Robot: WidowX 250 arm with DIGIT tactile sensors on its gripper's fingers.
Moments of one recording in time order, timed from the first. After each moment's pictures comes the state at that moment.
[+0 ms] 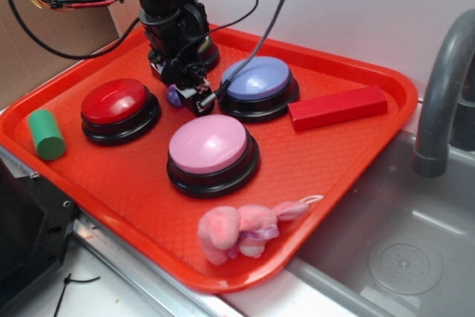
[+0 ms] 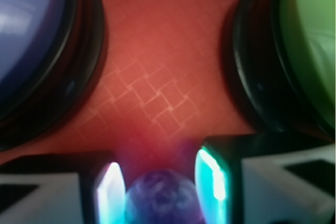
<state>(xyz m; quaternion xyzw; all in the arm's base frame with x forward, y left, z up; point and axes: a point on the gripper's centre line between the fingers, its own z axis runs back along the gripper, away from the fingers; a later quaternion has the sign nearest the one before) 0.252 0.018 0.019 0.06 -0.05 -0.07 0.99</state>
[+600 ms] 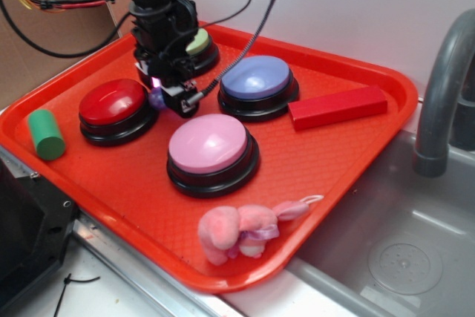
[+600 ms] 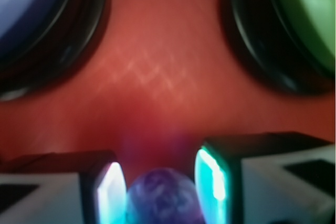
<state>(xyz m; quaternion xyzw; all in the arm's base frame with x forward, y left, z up) 0.231 0.014 0.042 0.03 0.01 -0.04 1.00</state>
